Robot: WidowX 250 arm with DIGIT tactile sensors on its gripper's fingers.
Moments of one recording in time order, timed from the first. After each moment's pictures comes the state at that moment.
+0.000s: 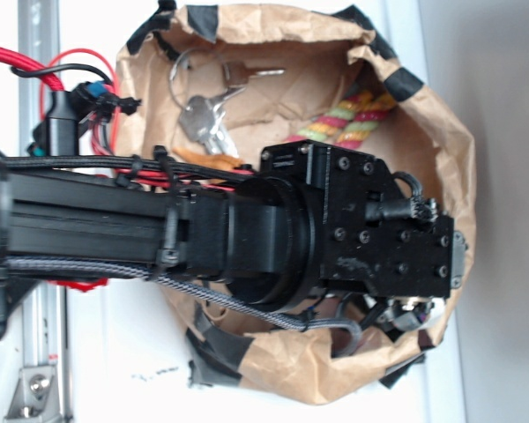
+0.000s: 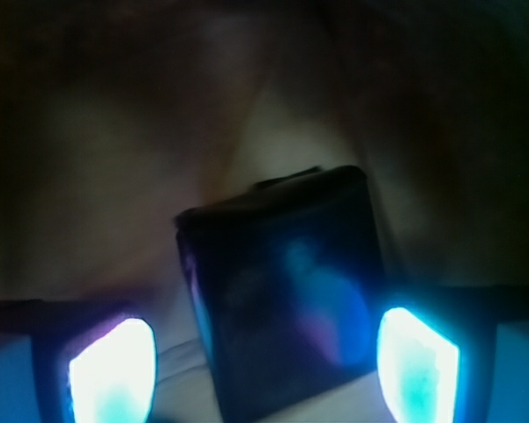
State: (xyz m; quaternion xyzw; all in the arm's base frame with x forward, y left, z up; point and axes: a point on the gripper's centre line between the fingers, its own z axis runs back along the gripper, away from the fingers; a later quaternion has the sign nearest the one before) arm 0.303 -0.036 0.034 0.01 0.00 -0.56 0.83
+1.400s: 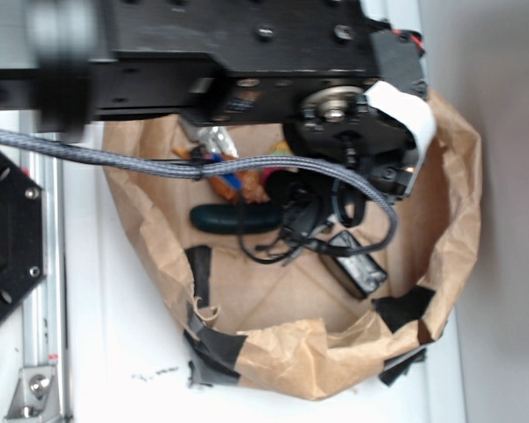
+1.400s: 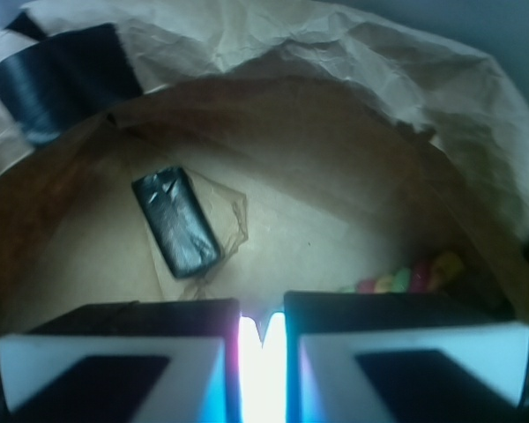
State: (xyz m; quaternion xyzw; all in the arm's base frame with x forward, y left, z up) arm 0.287 0.015 0.123 -0.01 -0.12 -0.23 0.97
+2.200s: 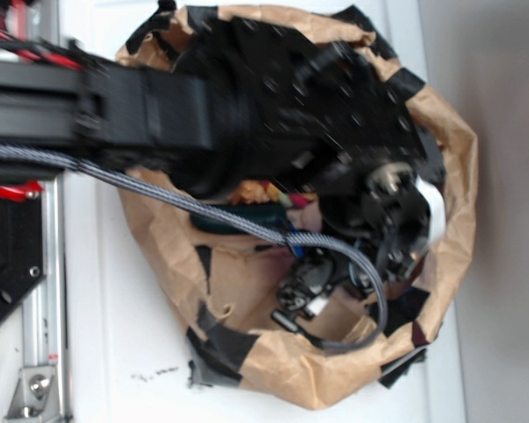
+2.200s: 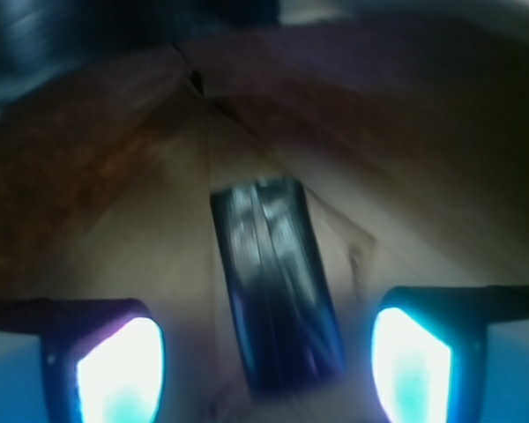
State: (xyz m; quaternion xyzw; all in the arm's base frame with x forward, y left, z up) arm 0.305 -0.035 0.057 -0.10 -0.08 -0.36 0.92
